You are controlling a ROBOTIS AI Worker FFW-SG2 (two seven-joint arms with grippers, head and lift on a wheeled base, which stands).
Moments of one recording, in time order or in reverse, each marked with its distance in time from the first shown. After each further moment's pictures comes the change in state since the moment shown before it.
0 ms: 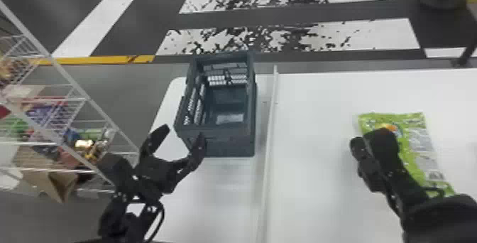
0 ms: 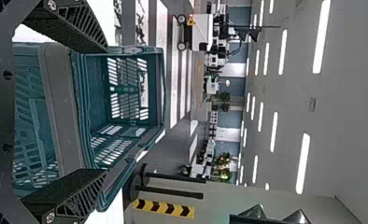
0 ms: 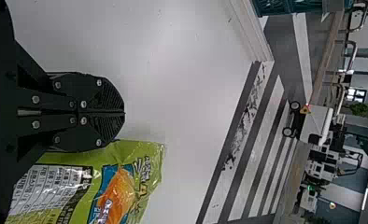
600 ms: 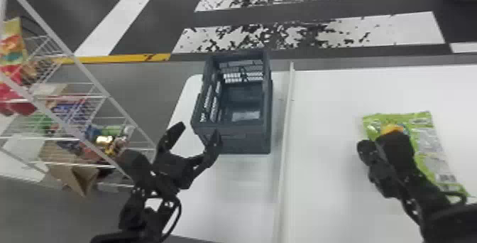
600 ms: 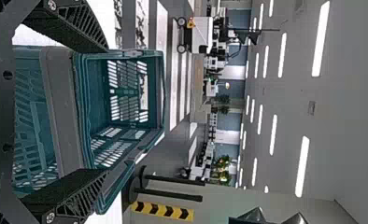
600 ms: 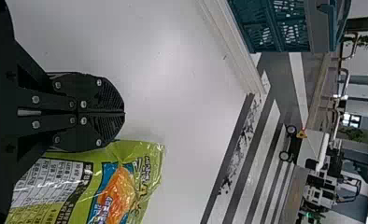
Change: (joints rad) left arm 0.004 -0.010 0.007 -0.005 0.000 0.000 0.001; right arm 0.038 0.000 0.023 -0.054 0.017 0.009 0.077
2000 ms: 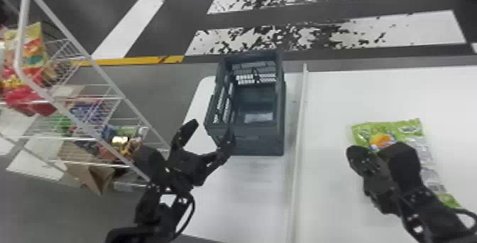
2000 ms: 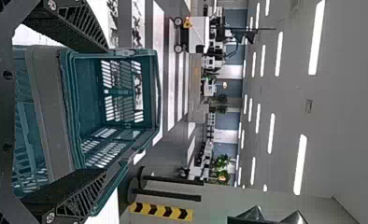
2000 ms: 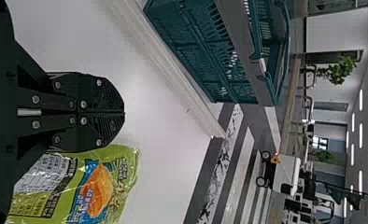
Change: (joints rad) left arm -0.010 0.004 -0.003 -0.013 -0.009 0.010 0.008; right arm 0.128 0.000 0.088 -0.207 -0.021 0.009 0.068
